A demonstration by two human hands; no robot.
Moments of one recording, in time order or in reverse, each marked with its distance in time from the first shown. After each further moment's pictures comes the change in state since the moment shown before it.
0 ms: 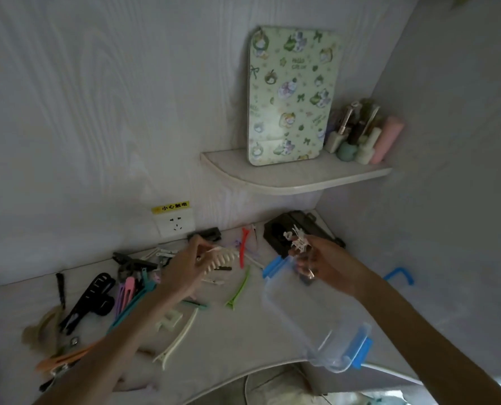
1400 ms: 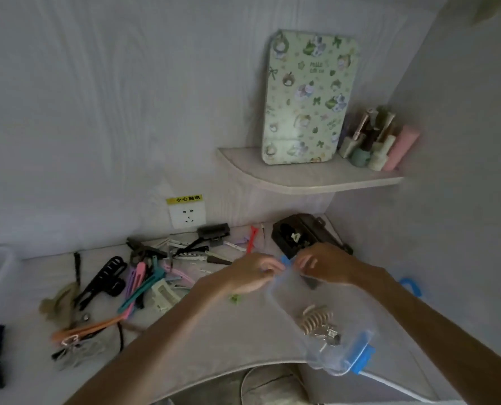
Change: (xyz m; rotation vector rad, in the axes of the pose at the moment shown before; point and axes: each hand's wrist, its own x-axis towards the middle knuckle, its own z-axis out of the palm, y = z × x) left_hand -0.007 0.083 0.034 -0.032 -0.641 0.062; right_hand 0.023 -0.004 -0.019 -1.522 -0.194 -0.381
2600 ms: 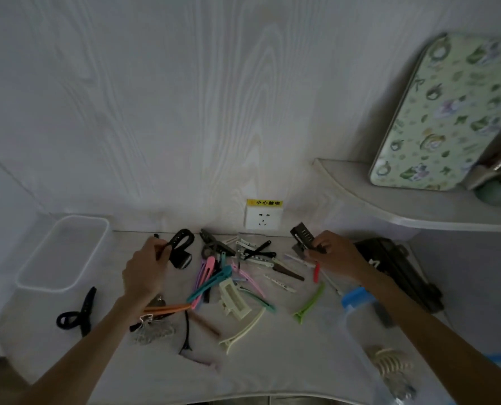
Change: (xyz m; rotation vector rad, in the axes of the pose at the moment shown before) left_hand -0.163 -0.195 -0.087 0.100 1.055 -0.717; right_hand 0.124 -0.072 0.038 0.328 0.204 0.064
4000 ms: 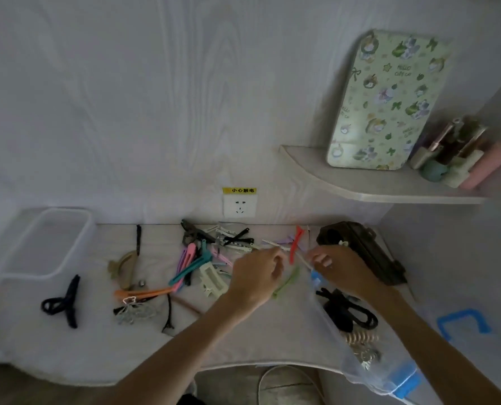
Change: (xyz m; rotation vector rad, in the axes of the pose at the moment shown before) left_hand -0.122 0.155 0.075 -0.050 -0.235 0.688; right_hand -0.097 0.010 -0.034 -0.167 -0.080 -0.073
